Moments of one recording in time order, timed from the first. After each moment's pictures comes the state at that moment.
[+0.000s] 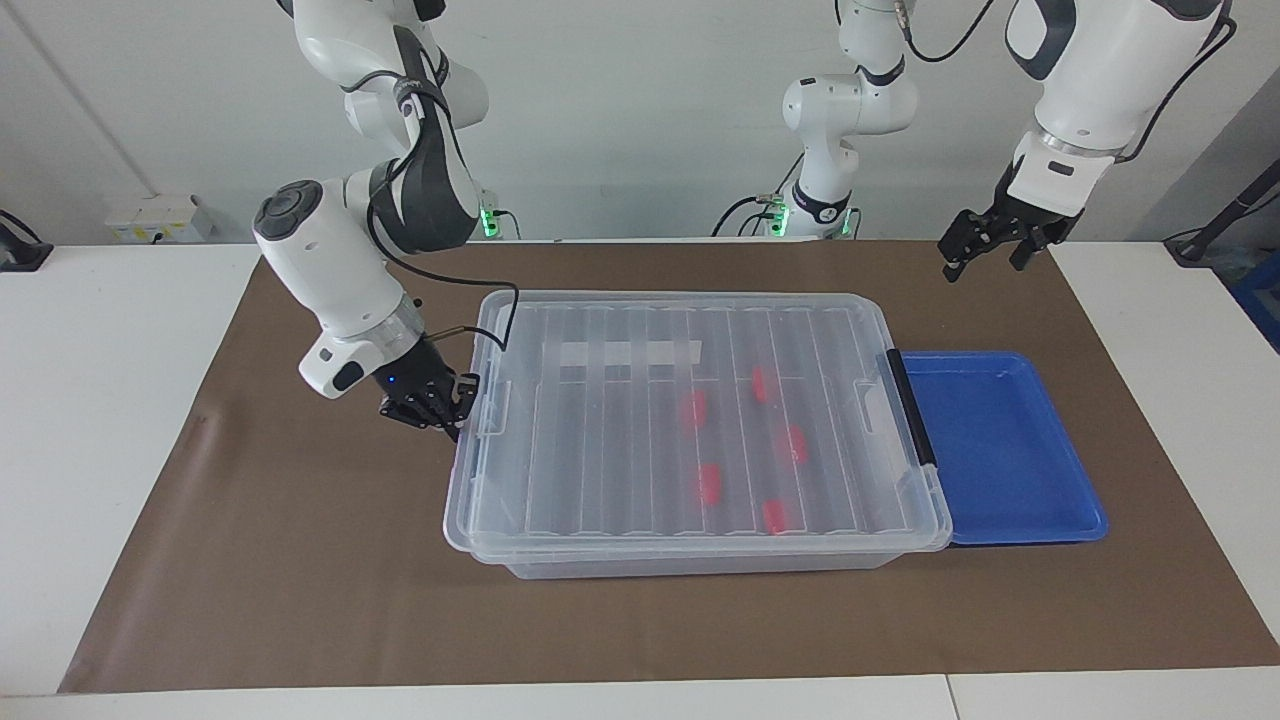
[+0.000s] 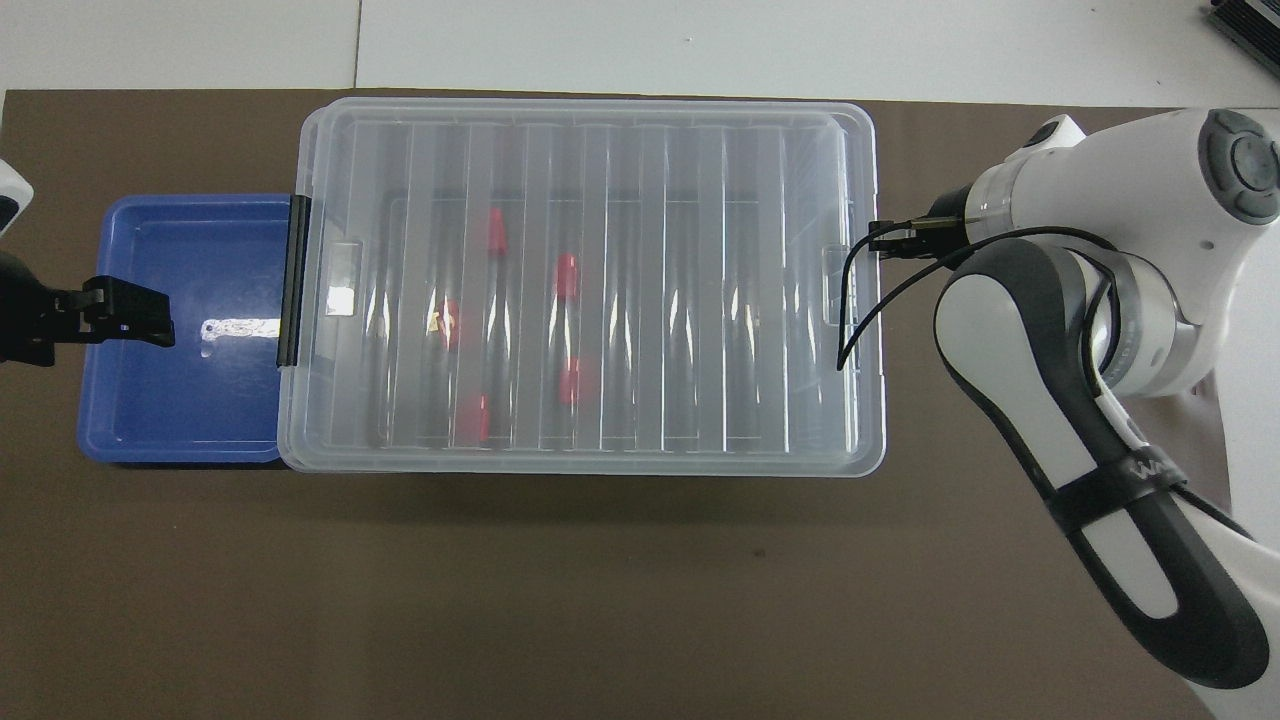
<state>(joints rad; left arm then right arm) -0.06 -0.05 -0.02 -1.65 0.02 1.59 -0.18 0.22 0.26 -0.08 -1.73 0.31 2.17 -0.04</state>
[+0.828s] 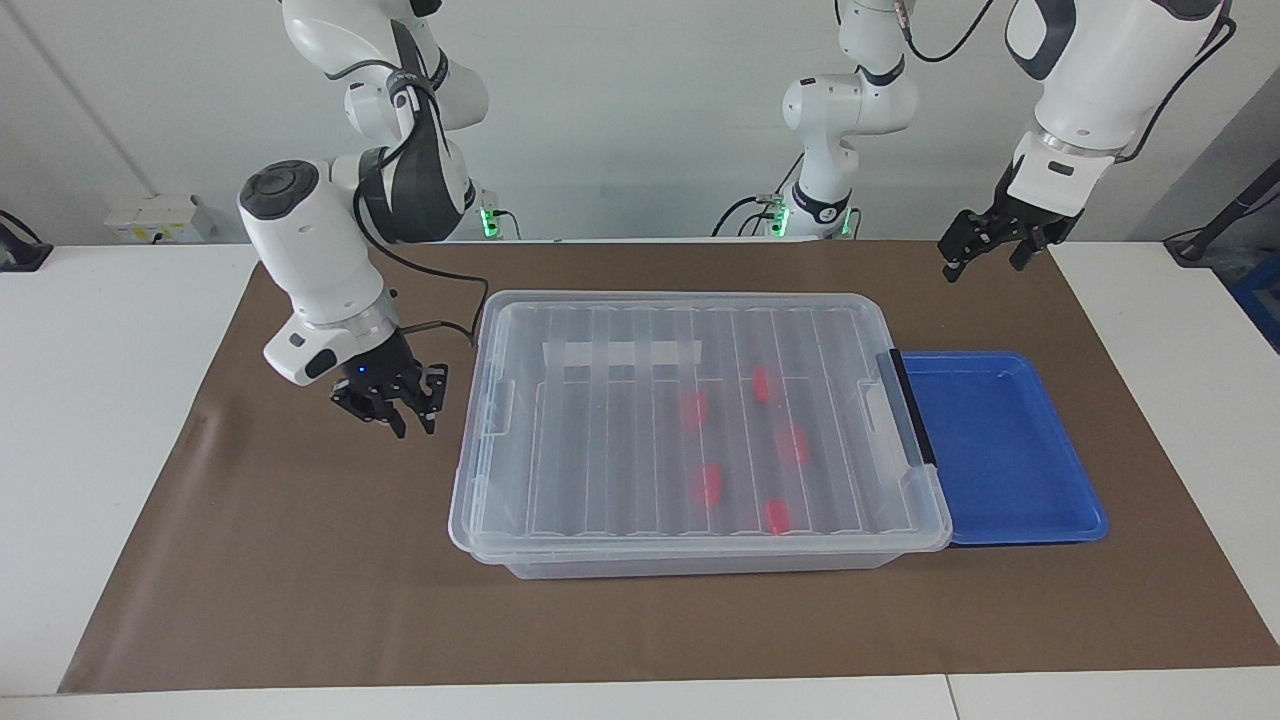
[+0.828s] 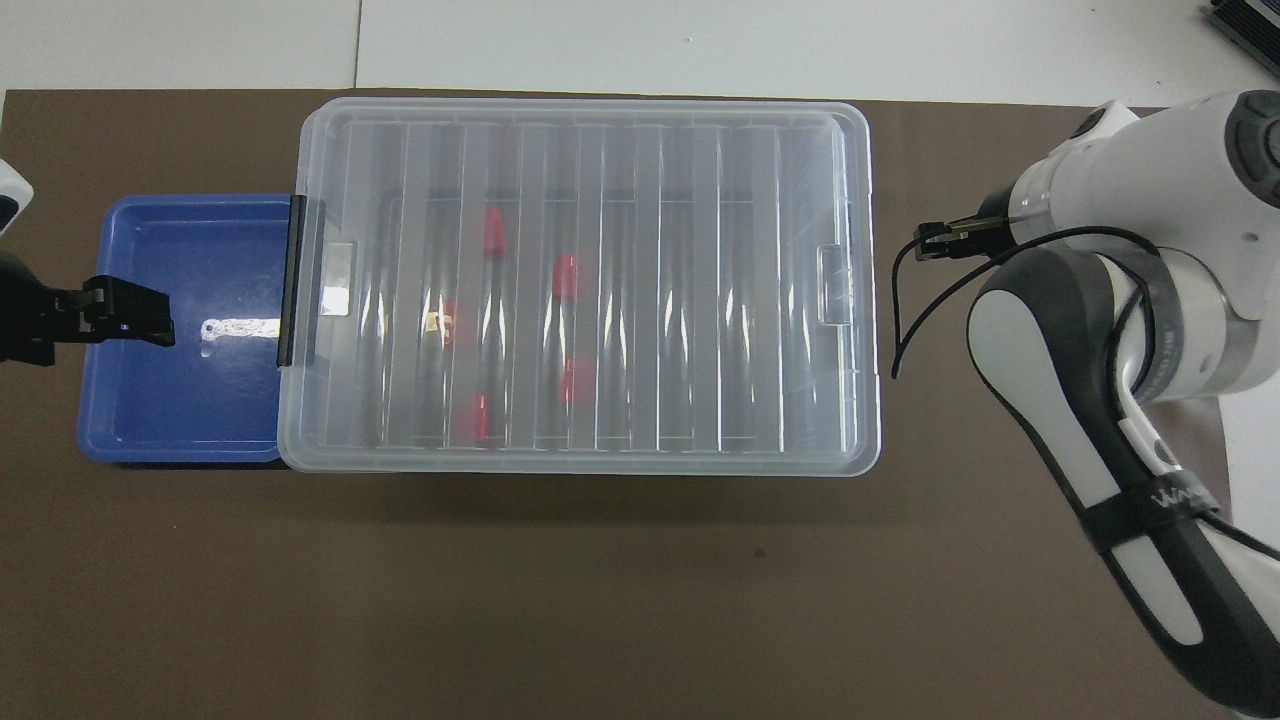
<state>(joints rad) -0.06 -0.05 -0.02 -1.65 0.02 1.59 -0.18 0.20 0.21 -0.11 -1.70 0.06 2.07 0.02</state>
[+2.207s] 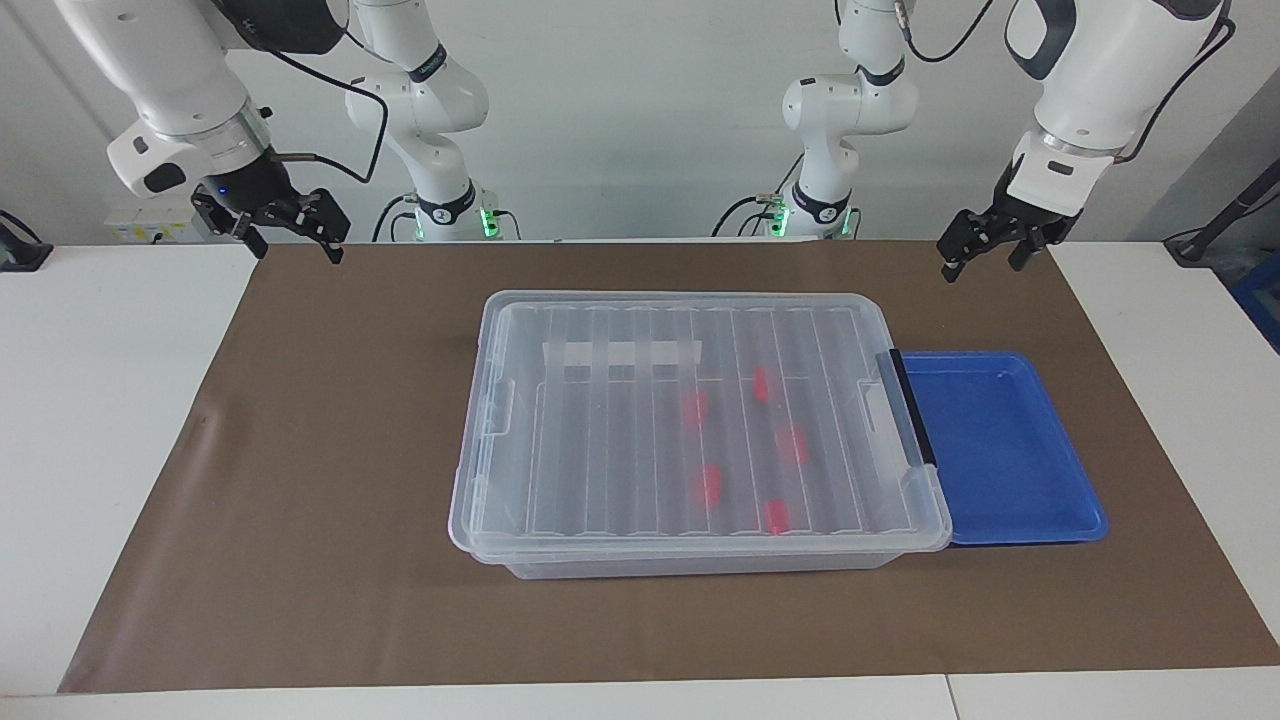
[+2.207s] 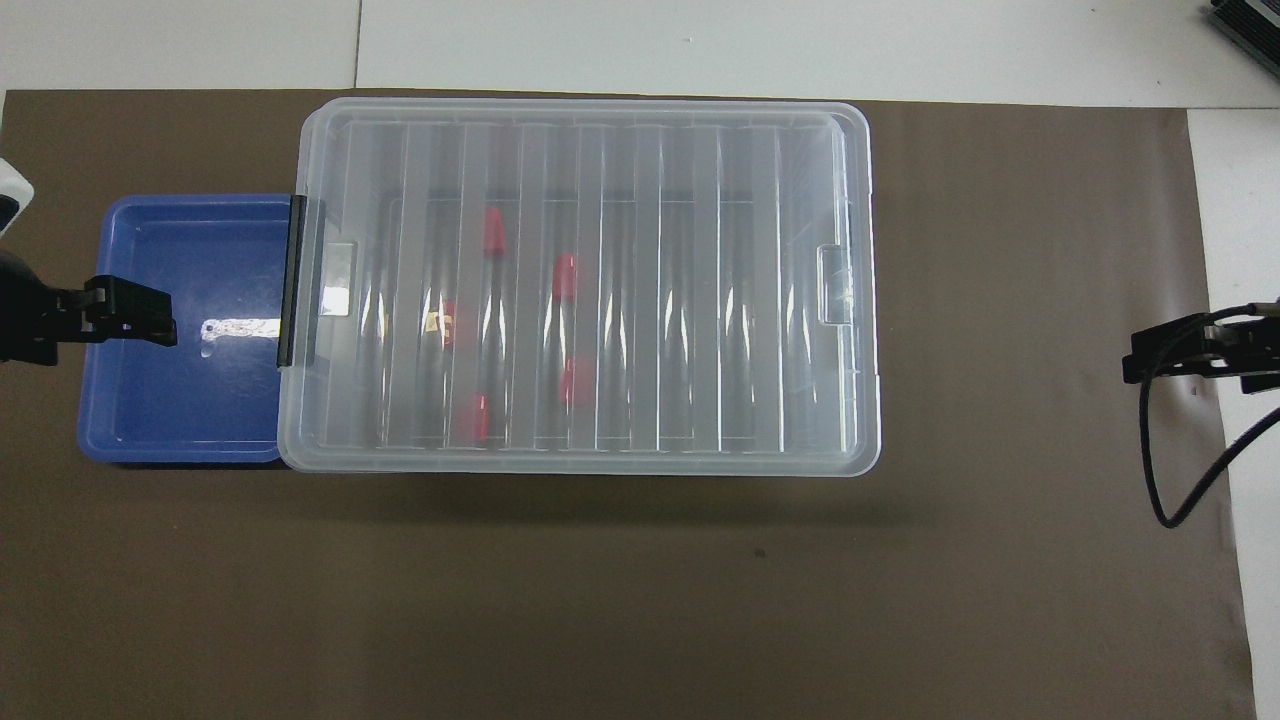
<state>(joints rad) -0.06 -0.05 -0.02 -1.65 0.01 1.59 -0.18 0.07 -0.06 -0.11 -1.63 -0.02 1.49 0.07</state>
